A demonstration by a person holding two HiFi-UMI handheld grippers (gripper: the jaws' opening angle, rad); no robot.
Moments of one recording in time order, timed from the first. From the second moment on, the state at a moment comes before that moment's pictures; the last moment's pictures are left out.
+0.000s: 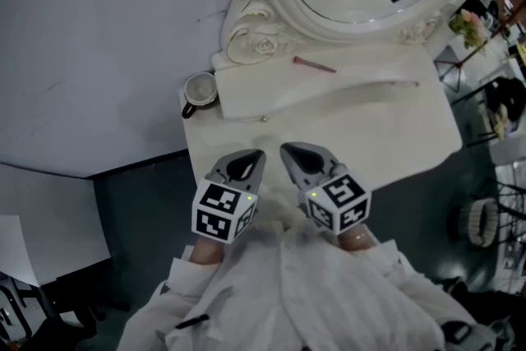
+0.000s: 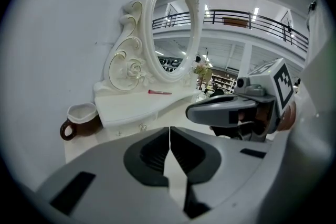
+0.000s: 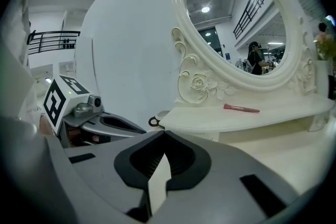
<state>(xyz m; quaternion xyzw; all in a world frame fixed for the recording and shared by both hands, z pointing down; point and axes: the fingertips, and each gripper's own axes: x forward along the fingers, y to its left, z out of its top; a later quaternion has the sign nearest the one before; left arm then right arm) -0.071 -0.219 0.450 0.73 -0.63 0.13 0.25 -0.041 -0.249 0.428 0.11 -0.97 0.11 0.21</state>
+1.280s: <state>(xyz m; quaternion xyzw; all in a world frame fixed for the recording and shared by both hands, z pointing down) -0.055 -0.215 0.466 0.73 -0.60 0.15 0.27 -0.040 -0.235 0.441 0.09 -0.96 0.12 0.22</state>
